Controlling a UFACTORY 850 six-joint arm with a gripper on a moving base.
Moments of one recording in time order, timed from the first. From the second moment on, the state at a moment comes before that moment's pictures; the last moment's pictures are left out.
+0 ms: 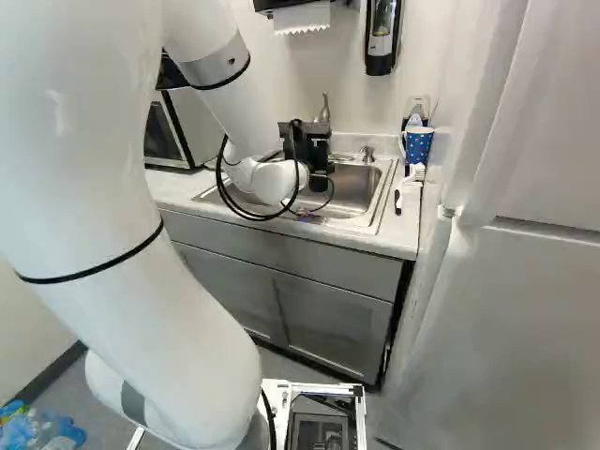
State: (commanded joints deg) arm -12.3 -3.9 -34.9 0.0 44.7 0.0
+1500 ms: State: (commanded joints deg) arm -12.3 -3.9 -34.9 0.0 44.7 0.0
